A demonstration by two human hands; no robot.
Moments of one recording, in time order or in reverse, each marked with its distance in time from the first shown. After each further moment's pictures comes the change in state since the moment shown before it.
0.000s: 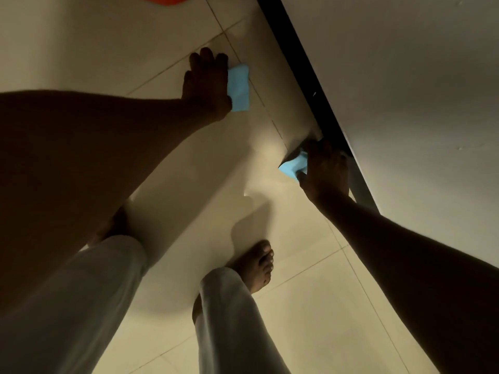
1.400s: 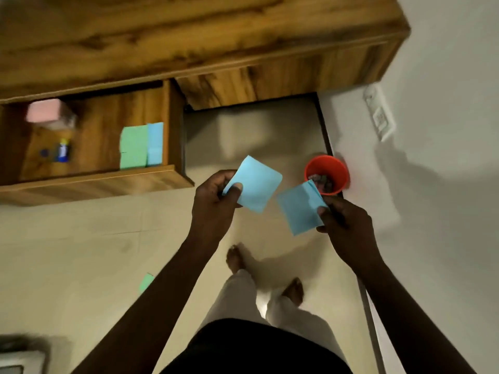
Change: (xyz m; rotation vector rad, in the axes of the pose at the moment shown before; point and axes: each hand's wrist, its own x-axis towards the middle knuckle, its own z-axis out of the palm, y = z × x) left_hand -0.654 -0.004 -0.648 -1.184 0.818 -0.333; right_hand -0.355 -0.292 -0.704 1.008 -0.049 -0.455
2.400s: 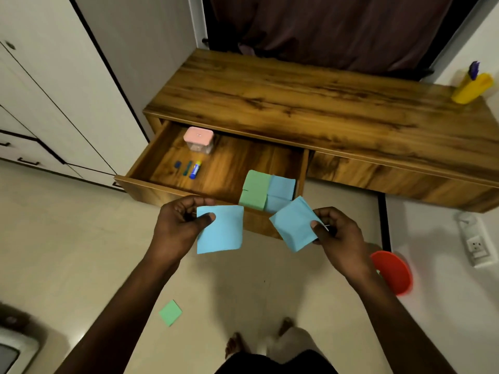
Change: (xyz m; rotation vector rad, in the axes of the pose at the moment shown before) left_hand -0.007 -0.026 -0.381 -0.113 0.350 -0.052; right_hand 0.030 -0.205 0.276 -0.091 -0.236 -0.281
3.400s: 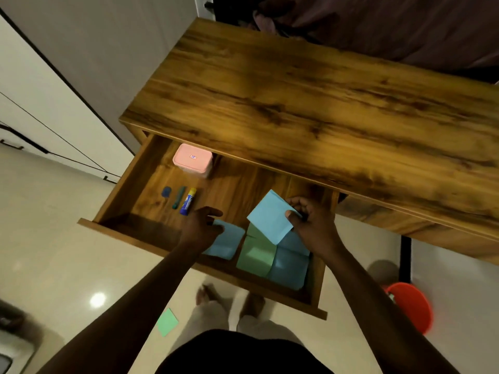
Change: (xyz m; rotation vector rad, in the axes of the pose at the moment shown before) left_hand 0.282 -0.104 0.063 0.458 -0.092 -0.300; right_hand 0.280 0.012 0.101 -0.154 -0.276 0.092
